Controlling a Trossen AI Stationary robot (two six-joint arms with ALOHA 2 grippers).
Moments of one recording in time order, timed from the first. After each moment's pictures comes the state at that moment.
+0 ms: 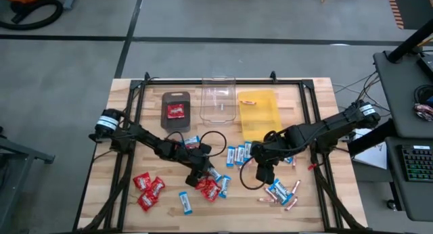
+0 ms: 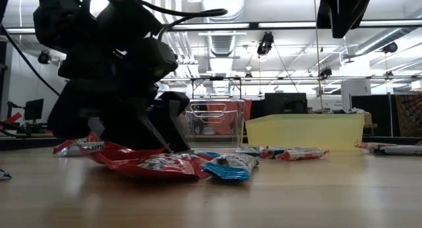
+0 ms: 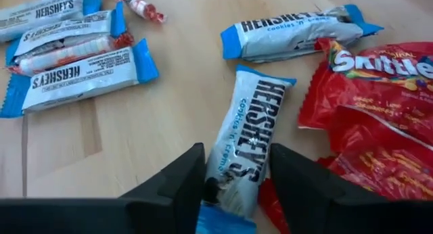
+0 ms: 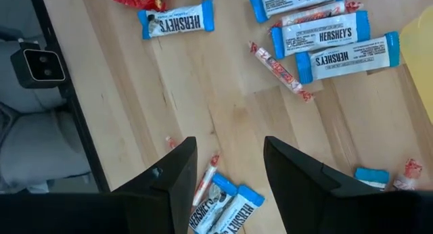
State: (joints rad) left arm -0.24 1.82 0.69 0.42 0.05 0.17; right arm 0.32 1.49 1.30 -0.99 -0.10 0.70
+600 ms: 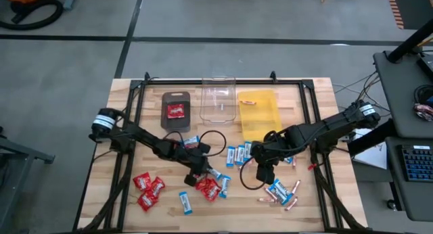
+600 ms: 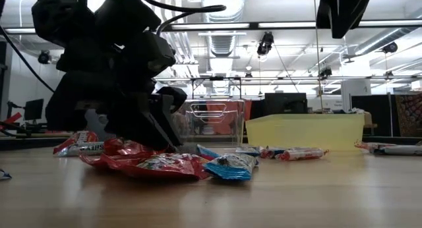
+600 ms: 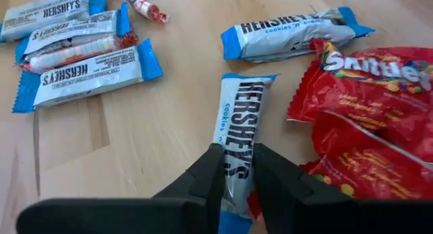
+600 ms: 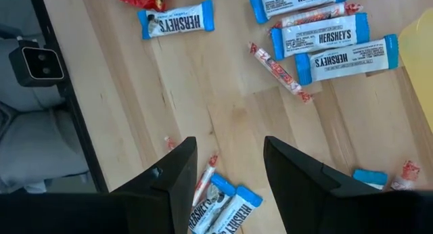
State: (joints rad) left arm -0.24 1.77 0.69 0.36 0.05 0.17; right arm 0.32 1.49 1.30 -0.99 -0.10 0.68
